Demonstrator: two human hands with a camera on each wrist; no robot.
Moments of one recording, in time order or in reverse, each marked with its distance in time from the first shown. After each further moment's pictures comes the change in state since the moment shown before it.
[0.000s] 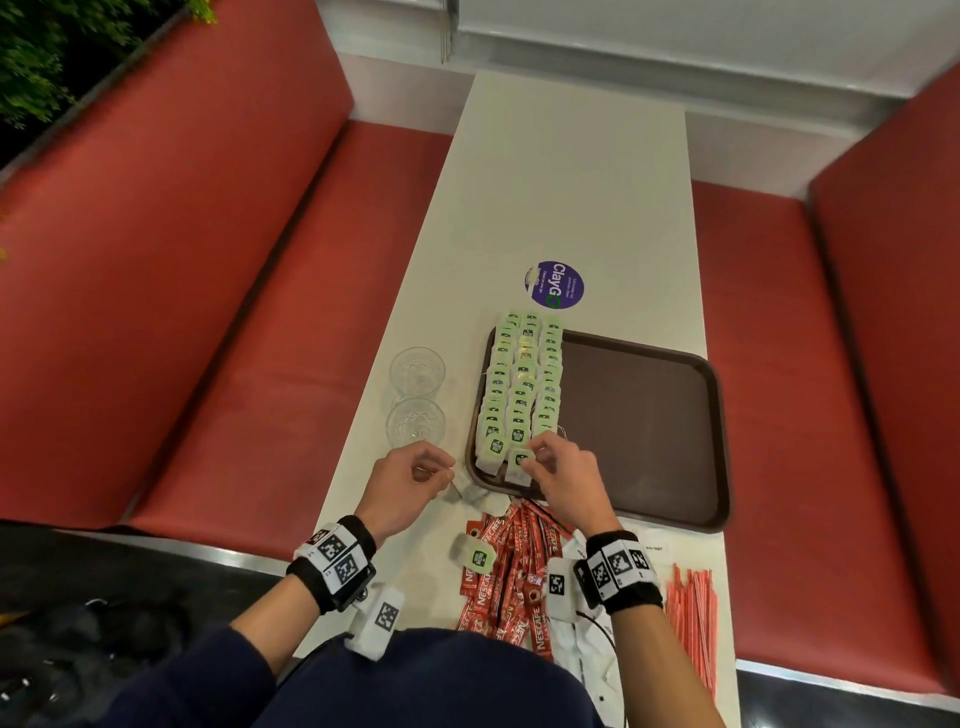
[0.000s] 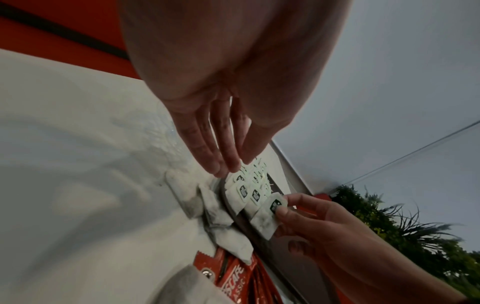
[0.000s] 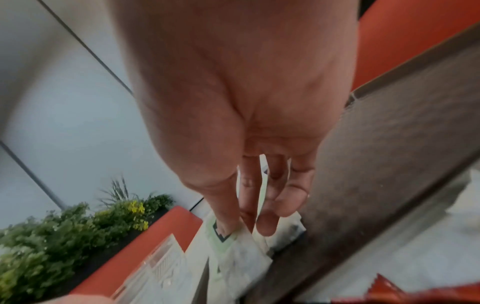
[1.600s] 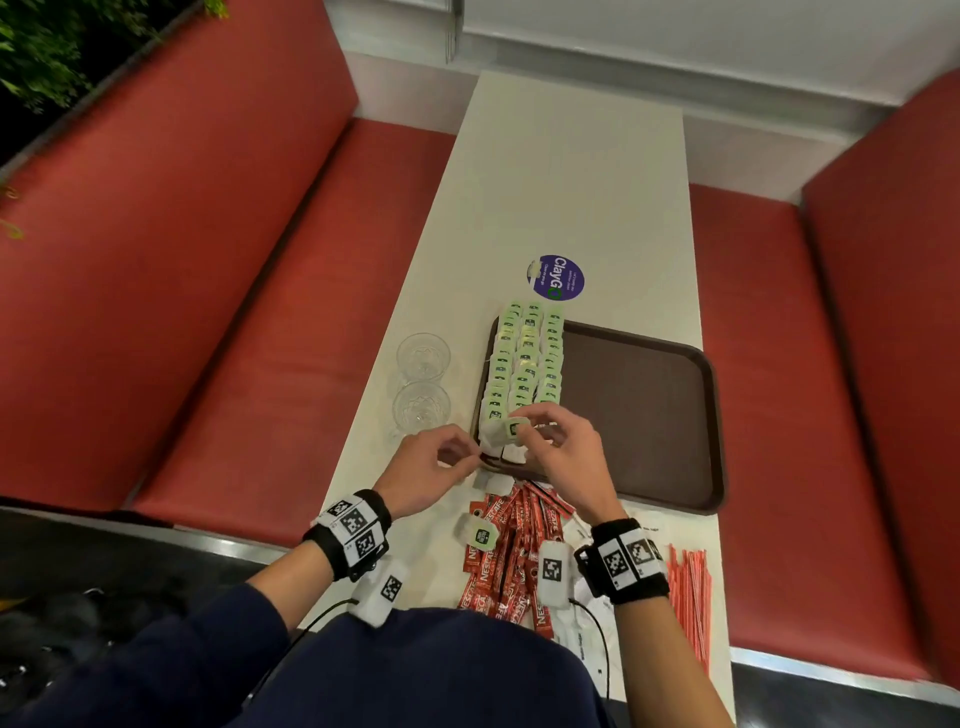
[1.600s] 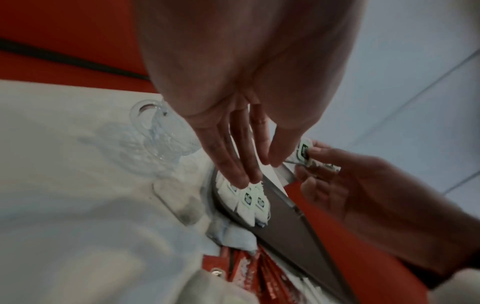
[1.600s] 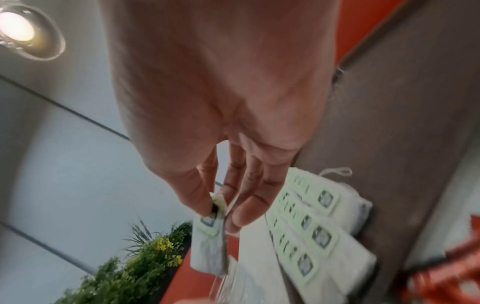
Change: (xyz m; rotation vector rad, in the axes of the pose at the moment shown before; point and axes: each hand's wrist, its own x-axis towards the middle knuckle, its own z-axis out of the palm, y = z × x) left_hand -0.006 0.009 0.008 0.064 -0.154 0.238; right_hand -0.030 -0.044 -0.012 0.390 0.085 -0.128
